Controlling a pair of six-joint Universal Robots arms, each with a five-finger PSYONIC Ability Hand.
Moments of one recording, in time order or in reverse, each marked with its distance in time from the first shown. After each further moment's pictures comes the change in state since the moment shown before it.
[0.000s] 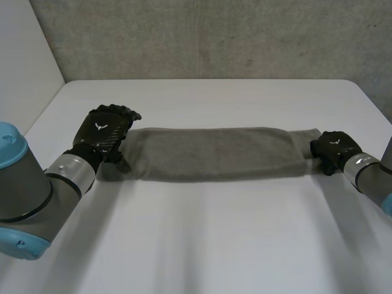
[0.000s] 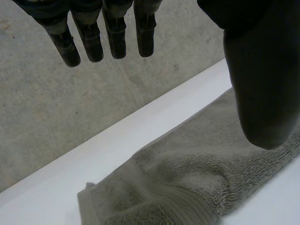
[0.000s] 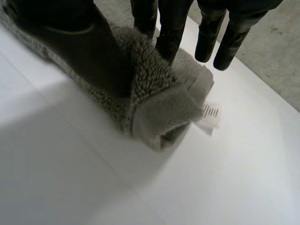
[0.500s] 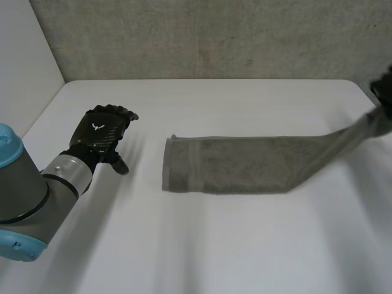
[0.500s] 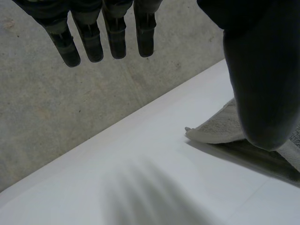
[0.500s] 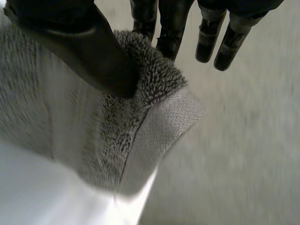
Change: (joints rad) left arm 0.011 0.015 -0.015 -0.002 0.000 0.000; right arm -0.120 -0.182 -0.228 0.115 0.006 -0.193; left_hand 0.000 0.000 0.000 0.000 0.000; right_hand 0.017 0.001 0.000 0.000 0.003
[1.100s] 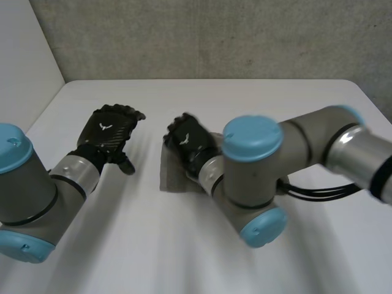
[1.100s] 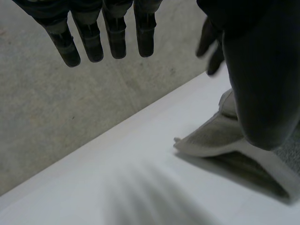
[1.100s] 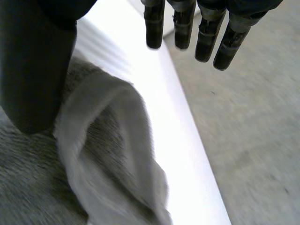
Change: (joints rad) left arm -0.052 -0.011 0.020 0.004 -0.025 -0.002; right arm 0.869 0.233 -0.115 -0.074 0.239 -0.009; left_hand 0.000 0.000 0.000 0.000 0.000; right_hand -1.029 -1.004 0.000 0.000 -1.084
